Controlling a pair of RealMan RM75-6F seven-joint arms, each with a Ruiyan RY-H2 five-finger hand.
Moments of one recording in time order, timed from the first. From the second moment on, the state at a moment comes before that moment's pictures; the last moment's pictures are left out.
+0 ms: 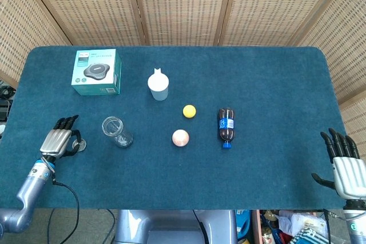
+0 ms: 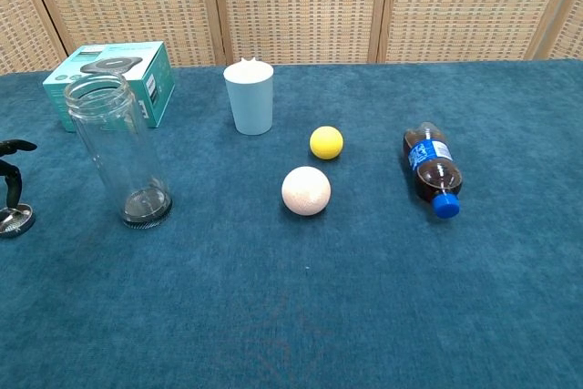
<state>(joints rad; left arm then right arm) -0.43 -1.49 -0.06 -1.06 1.36 0.96 -0.07 0.07 -1.10 0.09 -1.63 -1.45 1.47 -0.08</state>
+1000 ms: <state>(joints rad) -0.41 -1.08 -0.14 -1.55 1.44 1.20 -0.10 0.07 -1.11 0.08 -1.64 -1.45 1.46 -0.09</state>
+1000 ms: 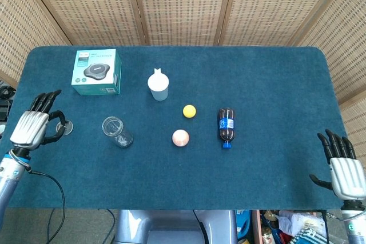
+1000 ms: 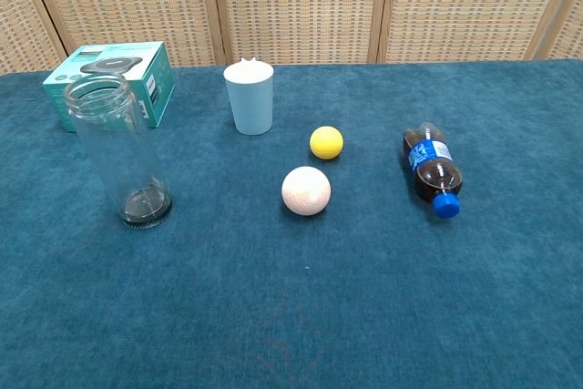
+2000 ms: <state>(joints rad) -0.59 -1.10 -0.20 -1.79 1.33 1.07 0.20 0.08 -1.11 0.09 -1.63 -1.42 1.45 -0.08</state>
